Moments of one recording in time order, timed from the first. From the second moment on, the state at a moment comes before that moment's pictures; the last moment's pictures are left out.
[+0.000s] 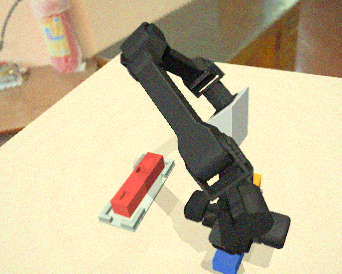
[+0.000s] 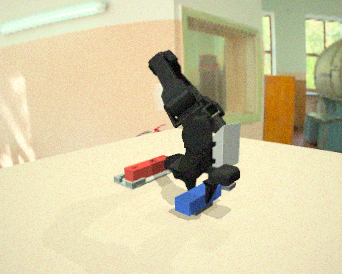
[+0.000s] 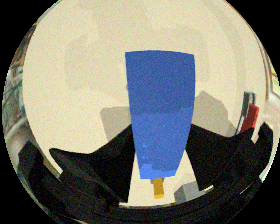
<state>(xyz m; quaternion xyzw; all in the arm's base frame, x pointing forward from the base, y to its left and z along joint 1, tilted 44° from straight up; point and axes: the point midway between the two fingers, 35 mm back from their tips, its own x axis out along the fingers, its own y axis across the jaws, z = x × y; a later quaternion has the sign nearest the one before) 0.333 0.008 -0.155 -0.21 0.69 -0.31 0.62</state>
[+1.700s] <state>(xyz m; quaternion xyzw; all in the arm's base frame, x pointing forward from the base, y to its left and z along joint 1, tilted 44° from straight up) 0.351 0.090 -0.060 -0.20 0.68 -0.31 0.63</state>
